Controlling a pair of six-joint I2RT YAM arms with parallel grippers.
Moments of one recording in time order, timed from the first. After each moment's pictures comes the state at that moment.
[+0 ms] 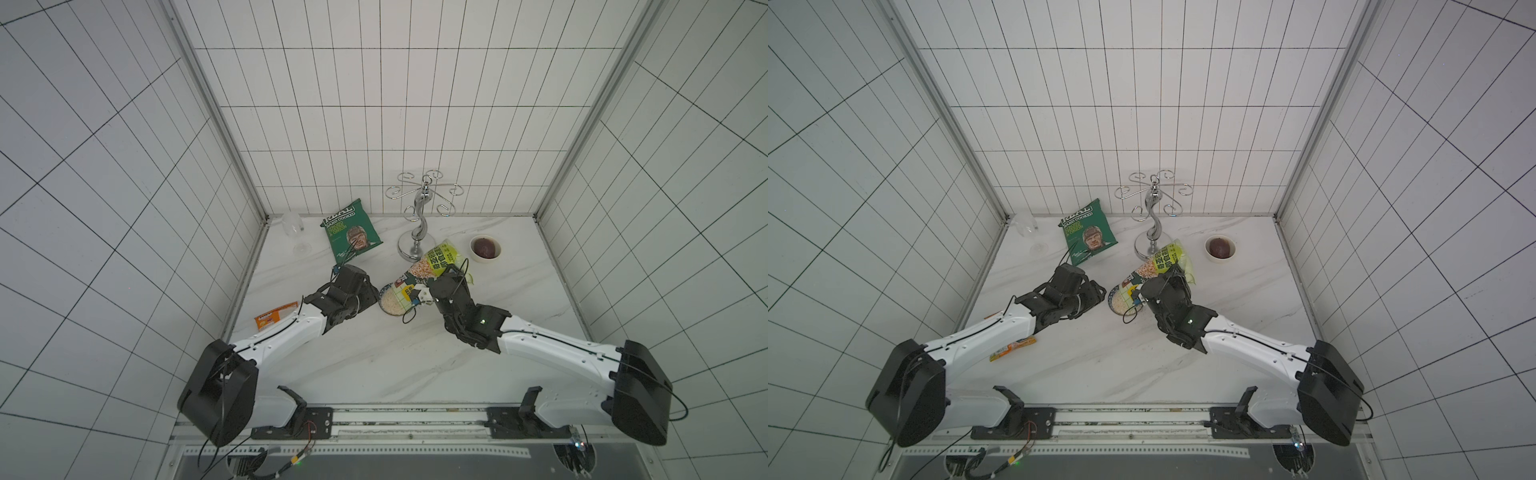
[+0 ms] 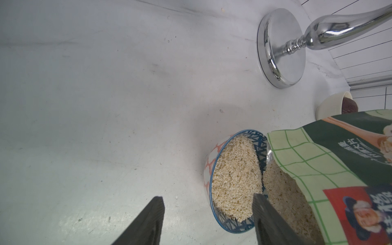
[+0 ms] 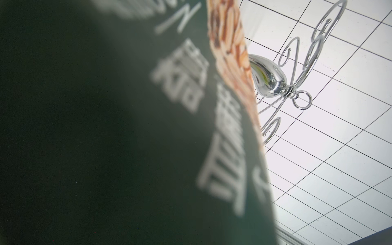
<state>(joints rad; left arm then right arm) -0.54 1.34 0.80 -0.31 -0.01 -1.00 1.03 1.30 0.86 -0.09 0.99 -1.48</state>
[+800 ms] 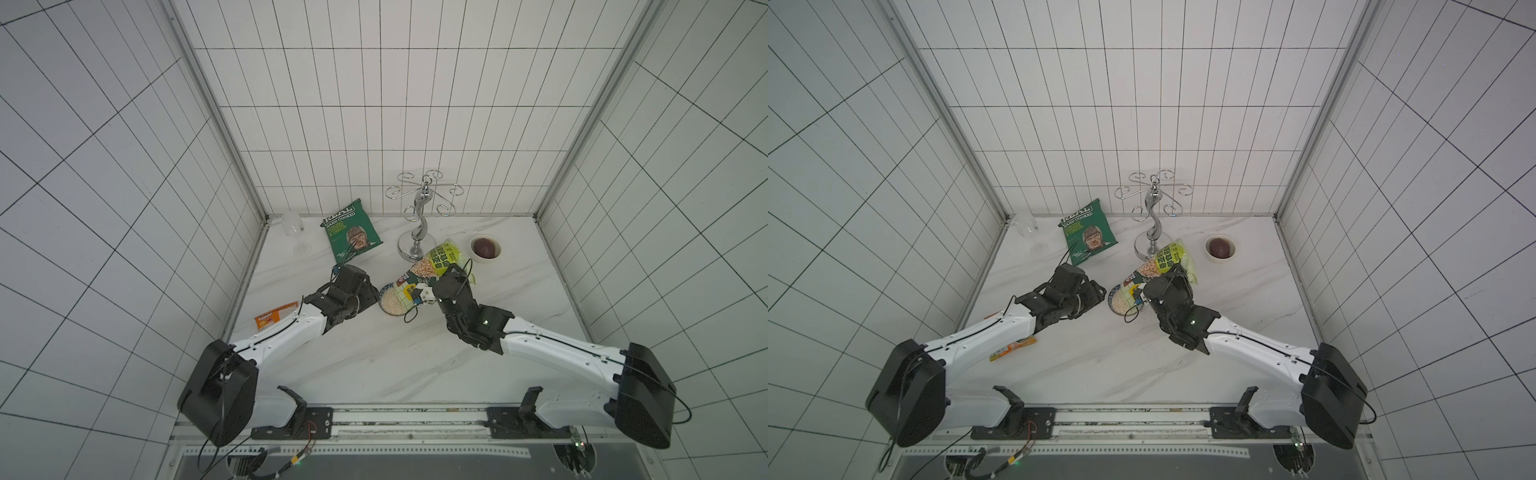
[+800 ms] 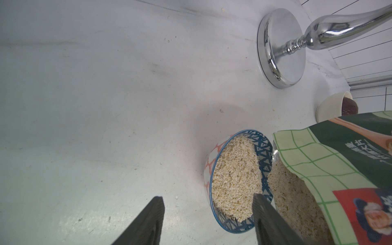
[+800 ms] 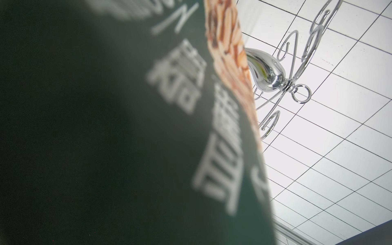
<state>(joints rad) -0.54 1.34 0.80 -0.31 -0.01 -1.00 1.02 1.28 0.85 -0.09 0.99 -1.48</state>
